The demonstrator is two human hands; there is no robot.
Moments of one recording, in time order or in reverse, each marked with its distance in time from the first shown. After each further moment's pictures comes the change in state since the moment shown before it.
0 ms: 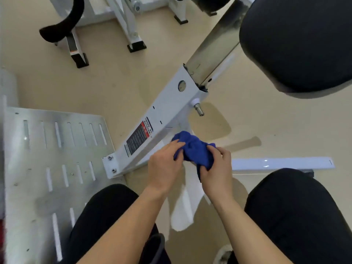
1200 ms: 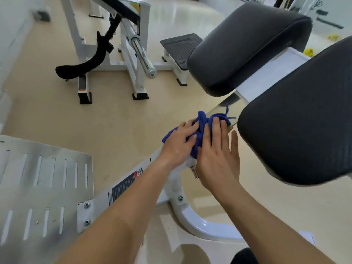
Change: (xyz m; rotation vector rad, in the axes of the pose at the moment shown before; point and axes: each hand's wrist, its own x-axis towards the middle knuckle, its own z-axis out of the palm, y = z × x) left_hand 0.189 0.059 -0.015 -0.555 -0.199 0.146; right_hand 0.136 -0.120 -0.050 -1.092 0.289 -0.620
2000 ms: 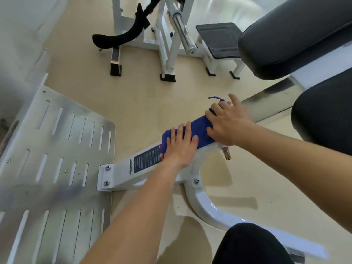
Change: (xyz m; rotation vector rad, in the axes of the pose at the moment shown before) left_hand -0.071 -0.094 -0.010 0.801 -0.049 -0.322; right_hand 0.071 -0.045 -0.016 -0.417 -0.304 -0.619
